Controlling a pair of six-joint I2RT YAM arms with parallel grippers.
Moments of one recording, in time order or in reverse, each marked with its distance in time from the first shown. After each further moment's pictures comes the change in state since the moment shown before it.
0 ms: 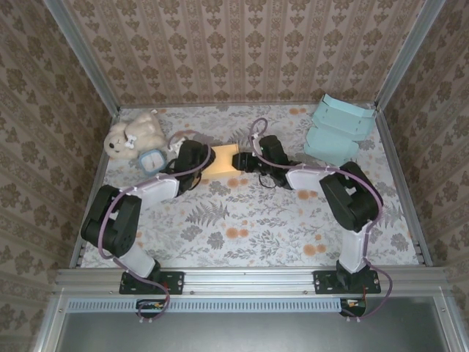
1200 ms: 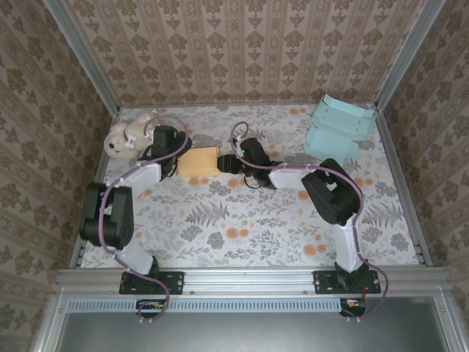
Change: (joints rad) left arm 0.222 -0.026 0.087 -0.099 0.027 0.211; right arm 0.085 0.080 0.121 -0.058 0.138 -0.042
